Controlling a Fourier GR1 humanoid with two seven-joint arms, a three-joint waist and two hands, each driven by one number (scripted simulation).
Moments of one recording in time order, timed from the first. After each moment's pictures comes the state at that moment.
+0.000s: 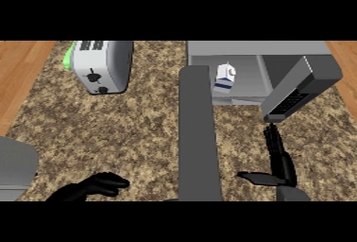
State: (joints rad) left arm 0.38 0.07 -0.25 -2.16 -0.03 -0.30 -0.03; right arm -0.29 -0.10 -0.25 -0.46 0.03 0.11 -0.98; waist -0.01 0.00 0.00
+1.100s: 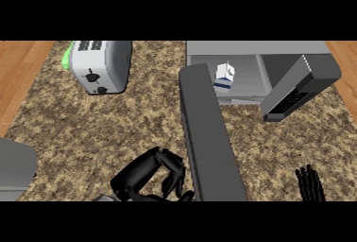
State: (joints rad) left arm -0.06 0.01 -0.44 -1.70 -0.13 -0.37 0.04; right arm 0.25 -0.14 -0.14 -1.05 -0.08 0.24 -0.93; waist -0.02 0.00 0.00
